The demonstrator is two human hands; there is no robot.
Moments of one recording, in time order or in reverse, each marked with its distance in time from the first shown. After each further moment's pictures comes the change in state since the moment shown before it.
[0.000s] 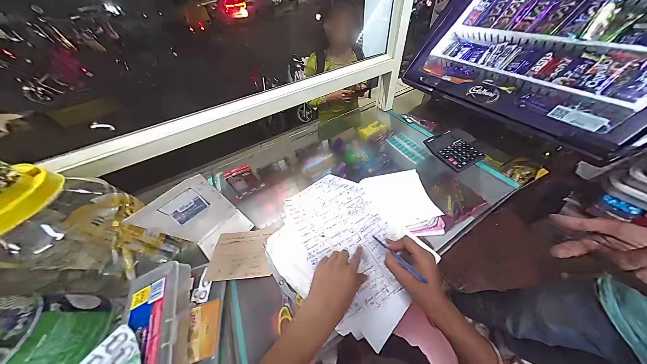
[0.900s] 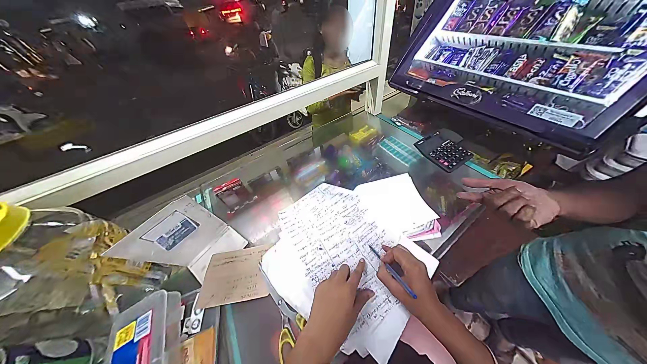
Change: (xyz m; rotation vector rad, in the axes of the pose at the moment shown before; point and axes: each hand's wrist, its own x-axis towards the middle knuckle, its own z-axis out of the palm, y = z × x) left_hand -0.001 -0.011 0.022 -0.059 0.071 0.055; right_hand -0.003 0.007 0.009 -0.161 0.000 -0.102
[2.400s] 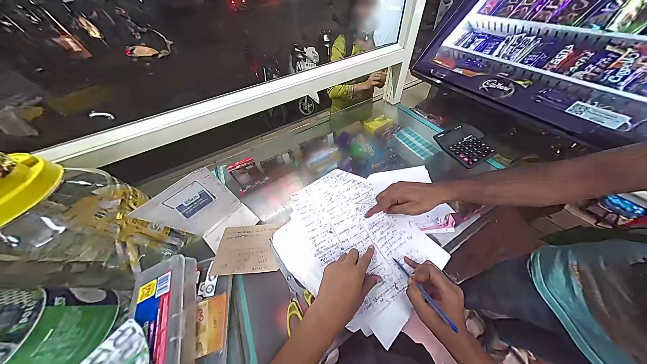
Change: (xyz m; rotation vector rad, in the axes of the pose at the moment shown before) left_hand -0.001 -0.001 -0.001 -0.029 0.002 0.018; right_hand -0.045 0.001 -0.014 0.151 0.156 -0.022
